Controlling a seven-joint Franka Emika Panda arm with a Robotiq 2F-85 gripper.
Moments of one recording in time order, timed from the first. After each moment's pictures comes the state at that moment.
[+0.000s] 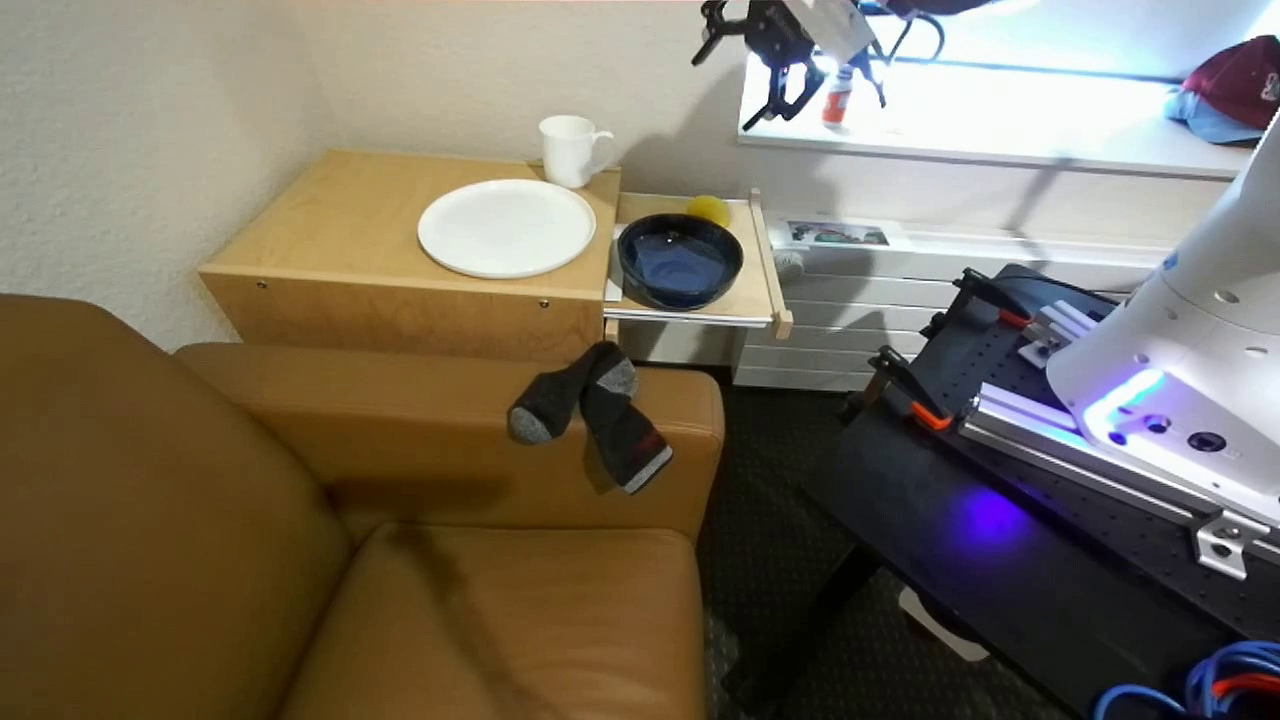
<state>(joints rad) 0.35 -0.14 -0.07 -2.79 0.26 3.29 1.33</state>
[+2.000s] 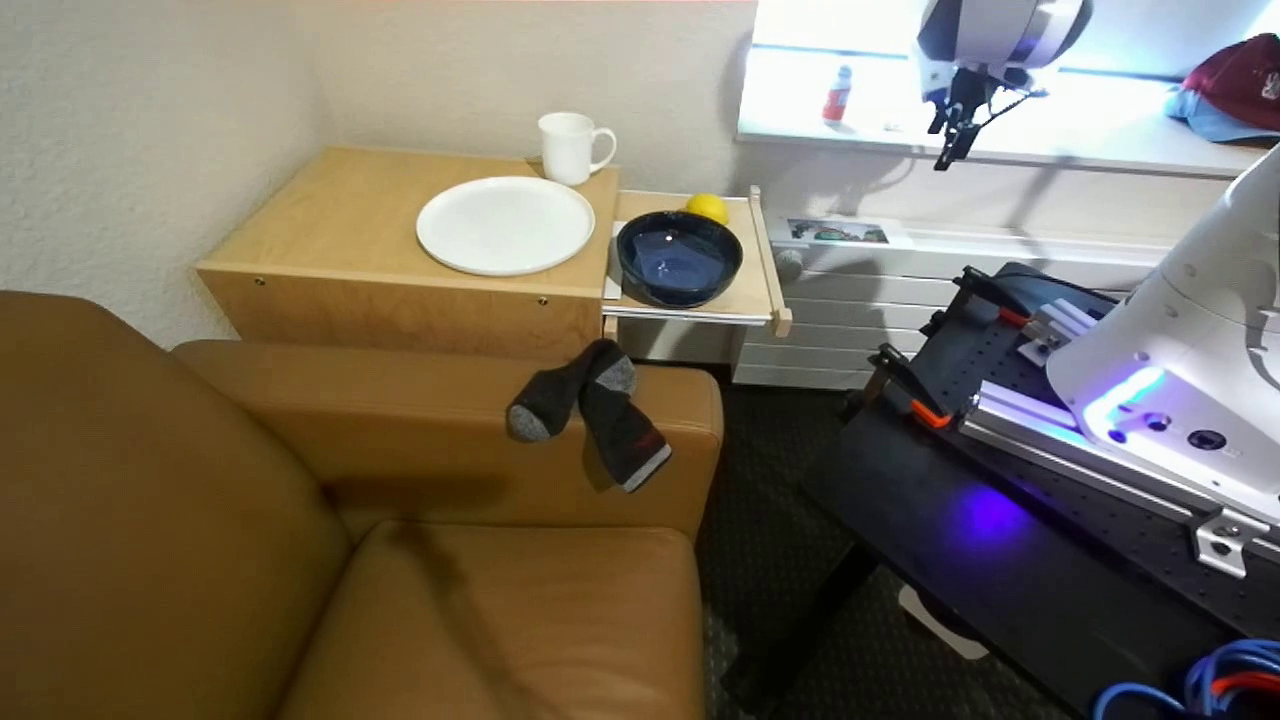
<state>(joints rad) -0.25 0.44 -0.41 -2.44 0.44 3.11 1.38</state>
